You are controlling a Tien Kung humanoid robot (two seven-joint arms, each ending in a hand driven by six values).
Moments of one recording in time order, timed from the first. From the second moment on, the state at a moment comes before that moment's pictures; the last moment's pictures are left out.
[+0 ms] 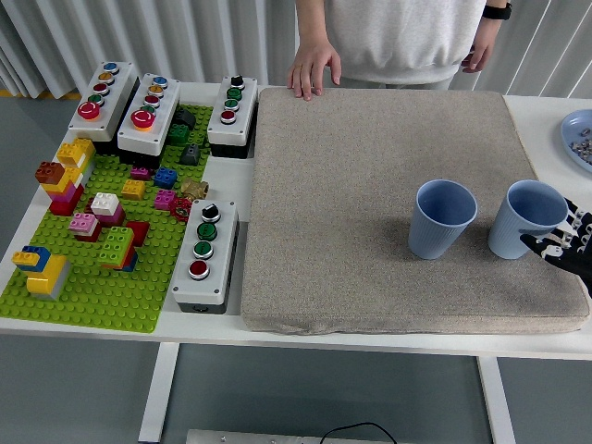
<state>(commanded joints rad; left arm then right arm) -0.05 0.15 -0.08 -0.18 -0.17 0.05 0.02 -0.03 -0.40 1.40 1.56 -0.96 -0.12 -0.20</state>
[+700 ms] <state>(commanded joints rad) -0.05 0.14 -0.09 -0.19 -0.16 0.05 0.02 0.00 -0.38 1.37 1.53 -0.98 -0.13 -0.18</state>
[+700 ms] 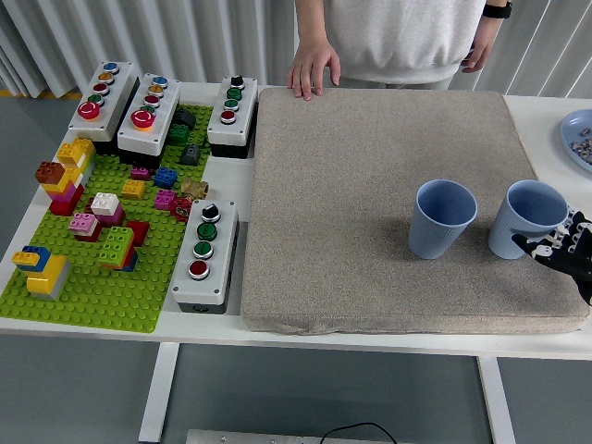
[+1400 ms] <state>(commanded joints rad) -0.06 0.14 -0.09 -0.19 -0.15 0.05 0.02 0.04 -0.36 1.35 1.49 -0.99 -0.14 -0.17</state>
